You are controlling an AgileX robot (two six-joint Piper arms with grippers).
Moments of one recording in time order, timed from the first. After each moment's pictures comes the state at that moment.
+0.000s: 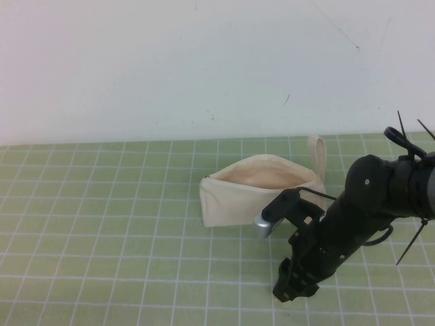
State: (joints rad) right arm 0.50 1.97 -1.17 0.55 0.71 -0.81; left arm -0.07 -0.01 0.02 -0.08 0.37 -0.05
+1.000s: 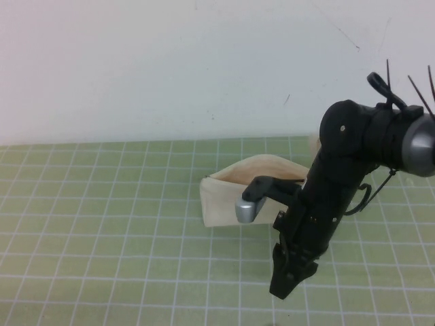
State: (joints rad) right arm 0.50 2.04 -1.51 0.52 1.24 -0.87; left arm -0.07 -0.01 0.02 -0.08 0.37 -0.05
